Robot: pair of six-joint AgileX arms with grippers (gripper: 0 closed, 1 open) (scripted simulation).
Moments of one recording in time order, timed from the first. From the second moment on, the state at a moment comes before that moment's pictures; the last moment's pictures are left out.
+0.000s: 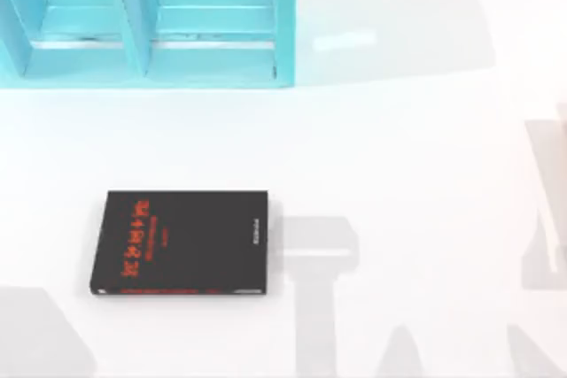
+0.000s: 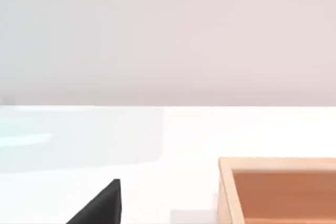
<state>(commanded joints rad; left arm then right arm) 0.90 1.28 0.57 -0.85 0.00 2.48 0.00 0.00 0.00 0.00 0.00 0.00</state>
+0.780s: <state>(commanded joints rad) 0.90 1.24 0.67 -1.02 0.00 2.48 0.00 0.00 0.00 0.00 0.00 0.00</state>
